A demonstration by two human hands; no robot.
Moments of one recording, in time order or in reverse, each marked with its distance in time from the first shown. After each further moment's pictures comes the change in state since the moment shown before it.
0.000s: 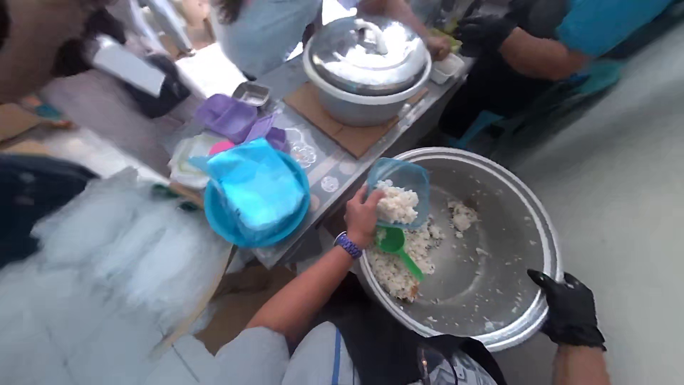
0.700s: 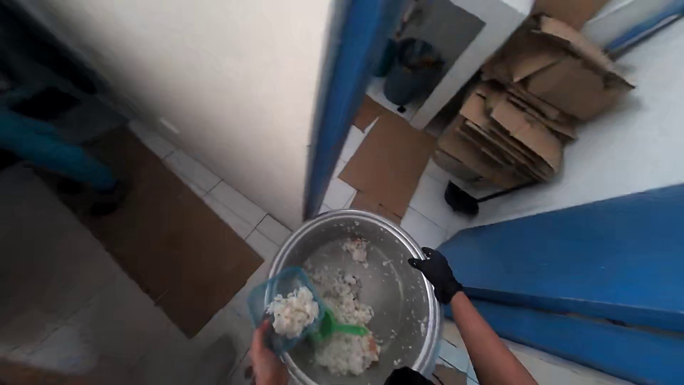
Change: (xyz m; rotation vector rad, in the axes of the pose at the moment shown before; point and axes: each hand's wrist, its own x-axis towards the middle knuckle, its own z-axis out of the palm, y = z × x) left_hand -0.217 -0.197 -0.040 0.309 -0.837 -0.434; right_hand -0.464 0.324 -0.030 0.231 0.504 1.086
